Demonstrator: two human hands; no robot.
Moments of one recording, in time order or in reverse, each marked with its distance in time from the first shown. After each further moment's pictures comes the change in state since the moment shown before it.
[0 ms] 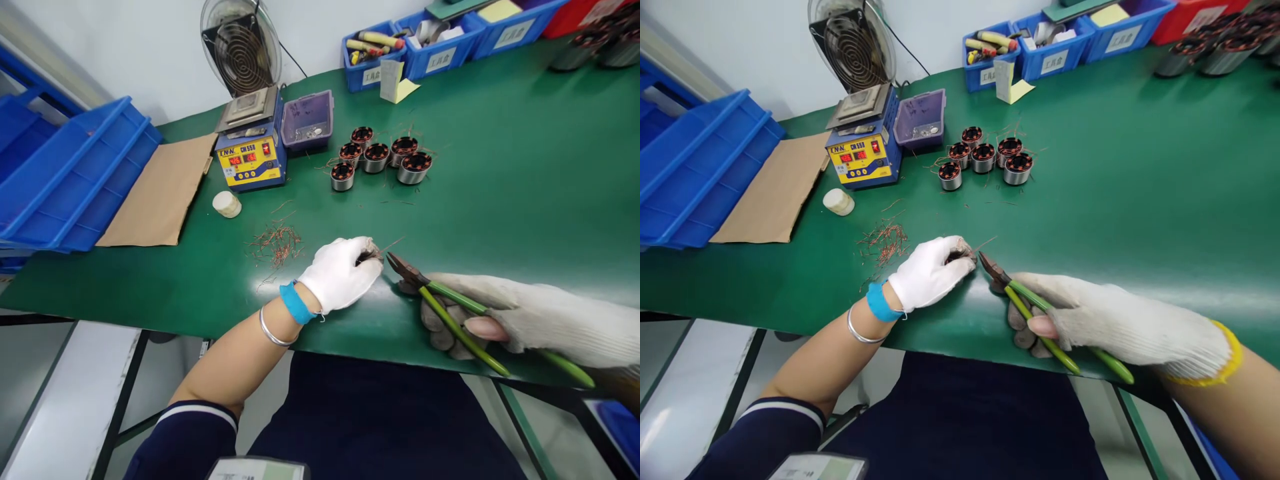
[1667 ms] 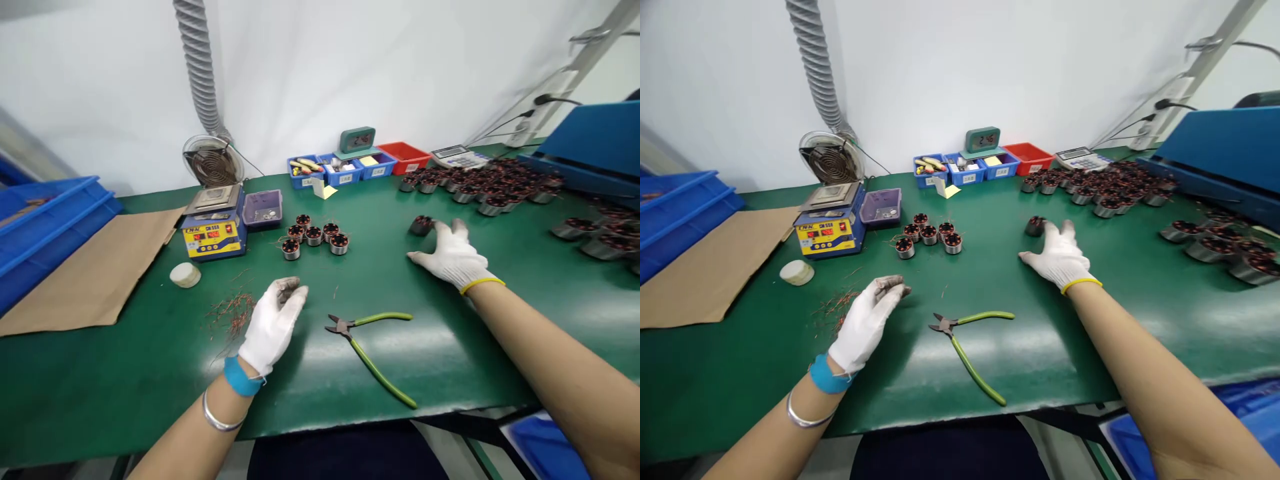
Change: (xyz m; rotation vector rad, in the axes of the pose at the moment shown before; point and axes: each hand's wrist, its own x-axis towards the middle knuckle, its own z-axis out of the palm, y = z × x) left_hand 0.004 -0.007 0.002 -0.828 0.472 -0.094; right_hand 0.040 0.023 -0.134 -0.727 1.173 0.186
